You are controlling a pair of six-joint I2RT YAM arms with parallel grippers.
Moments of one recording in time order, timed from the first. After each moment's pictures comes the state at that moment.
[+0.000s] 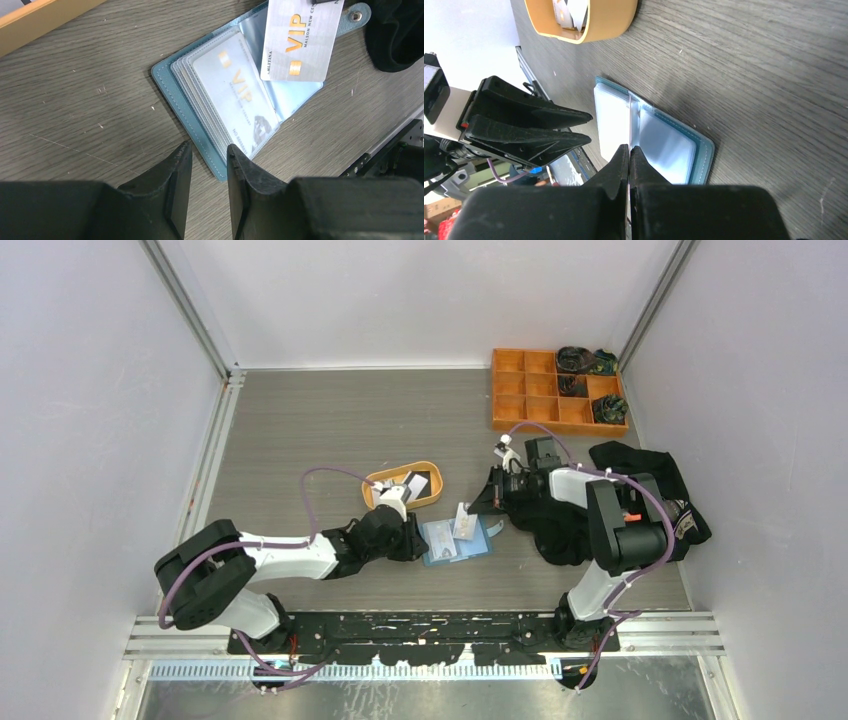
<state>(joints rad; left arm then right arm) -0.97 1.45 0.54 0.25 -0.10 -0.77 0.15 1.68 0.80 -0.18 -0.91 0.34</state>
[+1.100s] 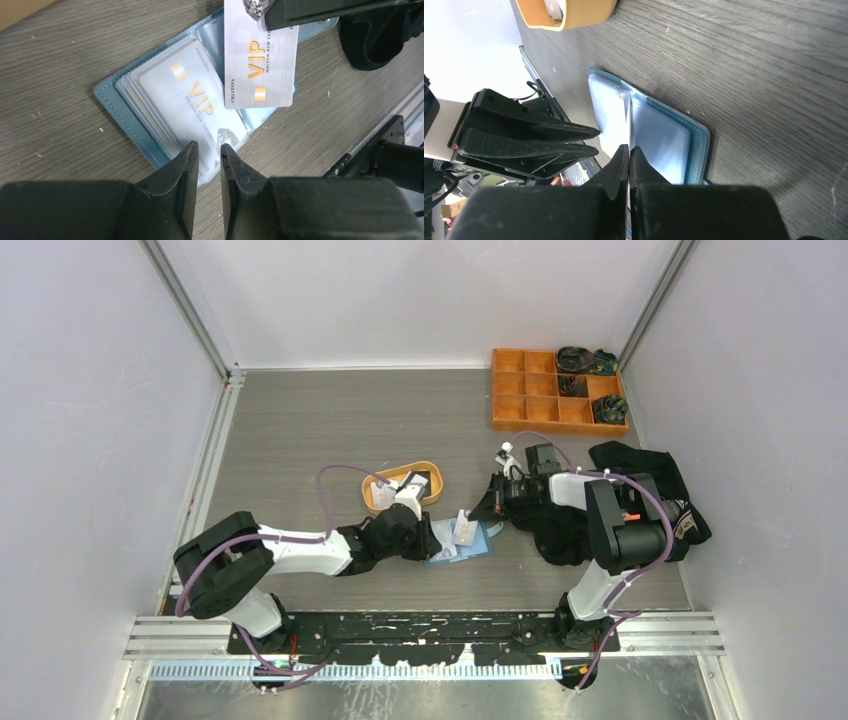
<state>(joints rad) -1.01 1.54 0.62 0.29 -0.08 -0.80 0.14 1.70 0.75 -0.17 -0.92 0.37</state>
